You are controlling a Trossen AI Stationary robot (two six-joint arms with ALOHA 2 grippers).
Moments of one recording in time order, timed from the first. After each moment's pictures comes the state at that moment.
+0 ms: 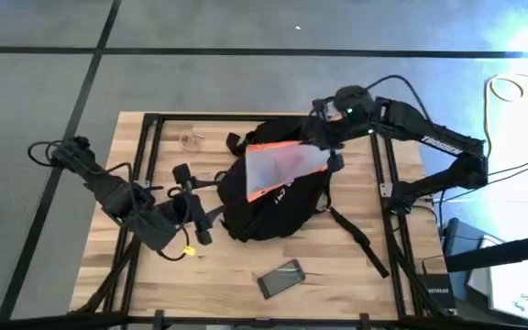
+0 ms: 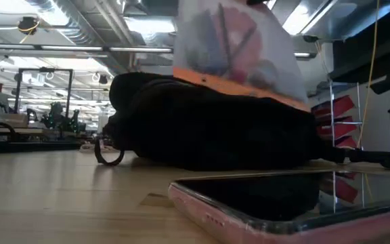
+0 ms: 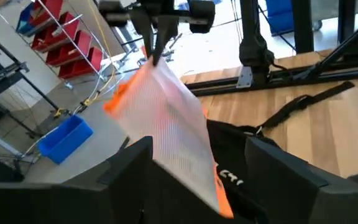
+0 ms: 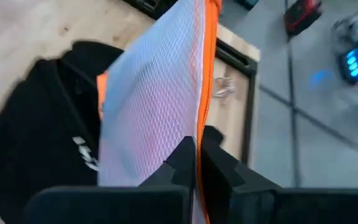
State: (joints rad) left arm -0.64 1.34 1.45 -0.66 -1.11 -0.10; right arm -0.31 1.30 1.51 -0.85 -0.25 -0.70
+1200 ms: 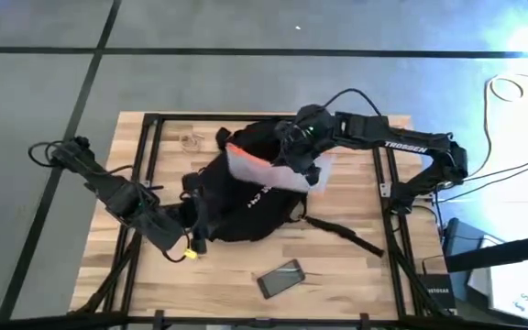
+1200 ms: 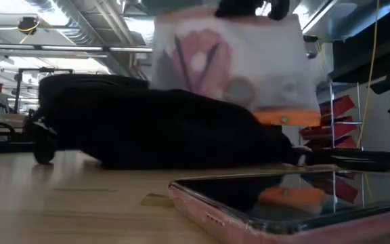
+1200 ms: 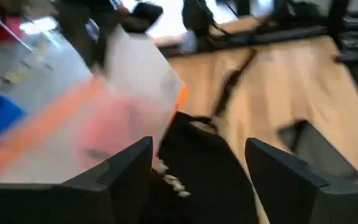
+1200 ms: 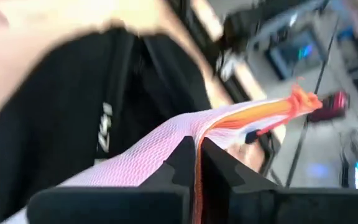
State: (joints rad) left arm -0.60 1.34 1.42 -0.77 -0.82 -0.22; right arm -0.20 1.50 1.47 -0.63 -0.37 -1.07
